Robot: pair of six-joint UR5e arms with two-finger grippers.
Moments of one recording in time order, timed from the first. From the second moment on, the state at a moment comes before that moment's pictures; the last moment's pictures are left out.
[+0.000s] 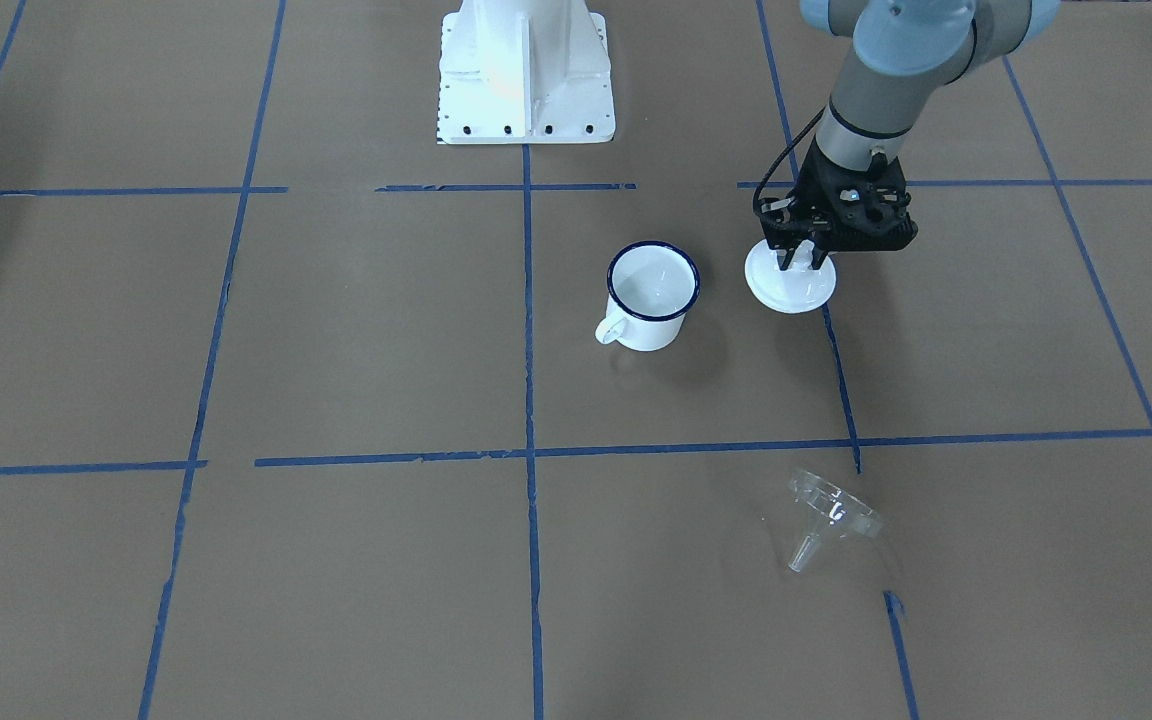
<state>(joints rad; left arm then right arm) -0.73 -1.90 -2.08 -1.41 -1.97 -1.02 1.57 -1.68 1.66 -1.57 2.29 0.01</state>
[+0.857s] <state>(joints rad) -0.67 -2.19 -2.02 -1.20 -2.05 -1.16 1.57 -1.68 1.66 -1.57 2.29 0.01</state>
